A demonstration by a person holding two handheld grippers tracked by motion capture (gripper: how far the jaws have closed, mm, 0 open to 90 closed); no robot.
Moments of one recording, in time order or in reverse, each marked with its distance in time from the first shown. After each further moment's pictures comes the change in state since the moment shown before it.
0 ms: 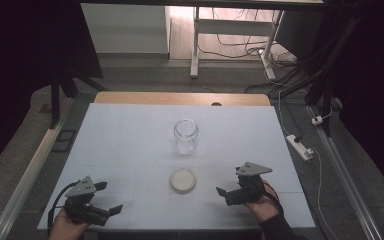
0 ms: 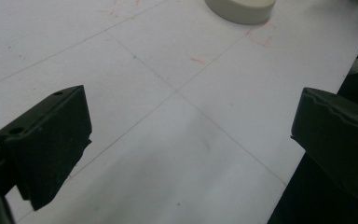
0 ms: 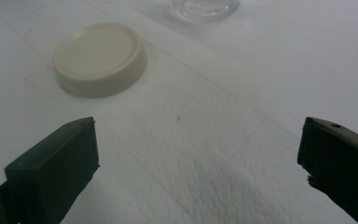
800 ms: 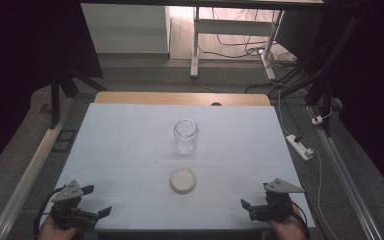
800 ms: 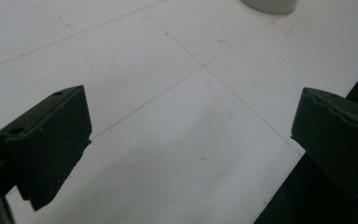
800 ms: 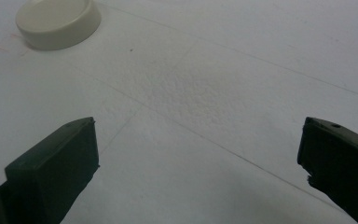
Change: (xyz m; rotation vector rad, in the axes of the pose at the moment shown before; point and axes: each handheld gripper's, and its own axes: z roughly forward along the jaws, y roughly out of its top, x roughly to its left) left arm 0.006 -0.018 -0.021 0.007 0.075 -0.053; right arm -0.008 -0.048 -0.062 0.020 -0.141 0.145
